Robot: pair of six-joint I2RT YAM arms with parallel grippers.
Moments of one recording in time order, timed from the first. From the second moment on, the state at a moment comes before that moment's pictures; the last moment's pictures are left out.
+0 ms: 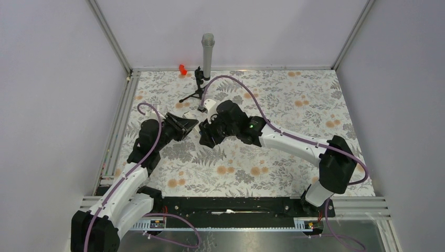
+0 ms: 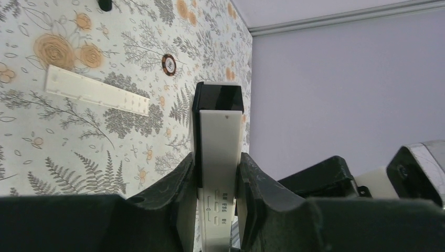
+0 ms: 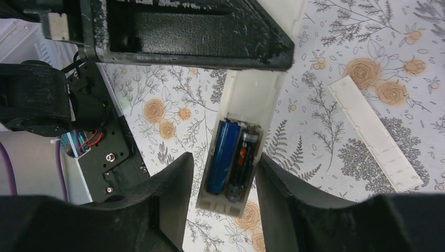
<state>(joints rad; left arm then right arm) -0.27 0.84 0.48 0.10 0.29 -1.18 0.96 1.62 1.28 -0.25 -0.24 0.18</state>
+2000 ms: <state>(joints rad) -0.11 0.69 0.50 -0.19 0.06 -0.94 0.97 1.70 1.15 -0.40 -0.22 -0.18</state>
